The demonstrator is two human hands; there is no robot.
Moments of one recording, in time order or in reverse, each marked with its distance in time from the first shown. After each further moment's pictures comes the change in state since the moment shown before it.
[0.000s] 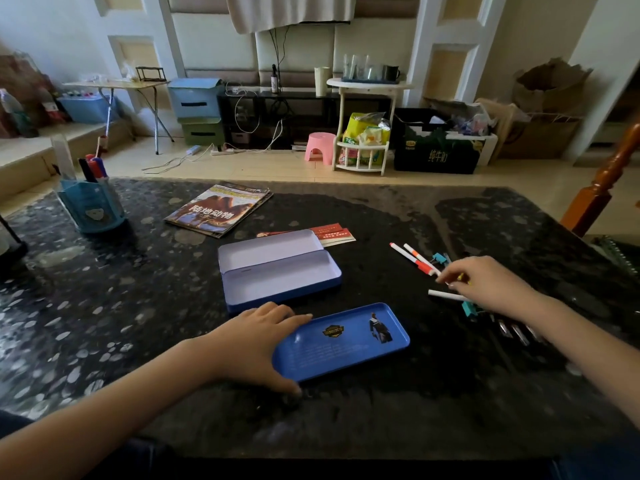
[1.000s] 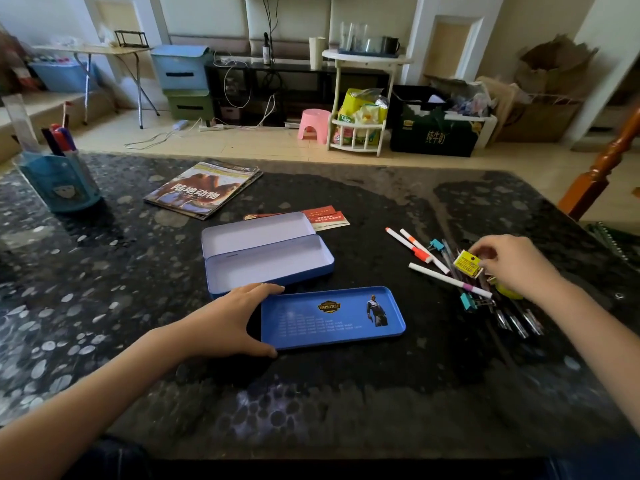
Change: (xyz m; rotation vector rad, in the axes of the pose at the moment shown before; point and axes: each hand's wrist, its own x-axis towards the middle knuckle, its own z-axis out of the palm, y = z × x) left_hand 0.017 -0.023 0.013 -0.374 0.146 -0.094; right_hand 0.019 0.043 -0.001 -0.005 0.232 0.161
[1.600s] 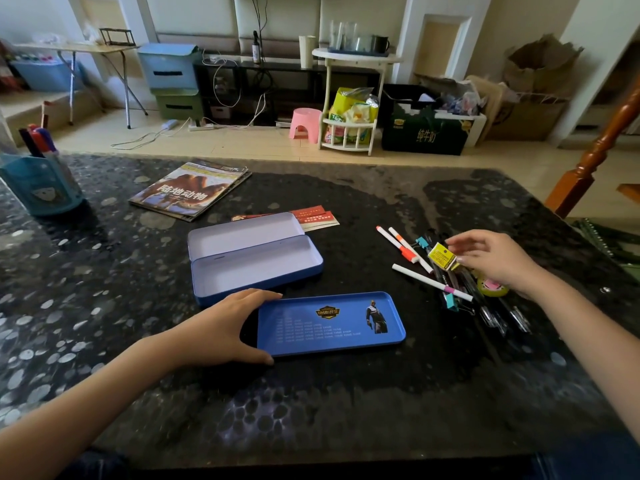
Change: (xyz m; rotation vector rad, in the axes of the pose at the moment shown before) left_hand 0.006 0.003 0.008 -0.043 -0.021 0.036; right_hand -0.001 0.003 0.002 0.539 -0.112 0.001
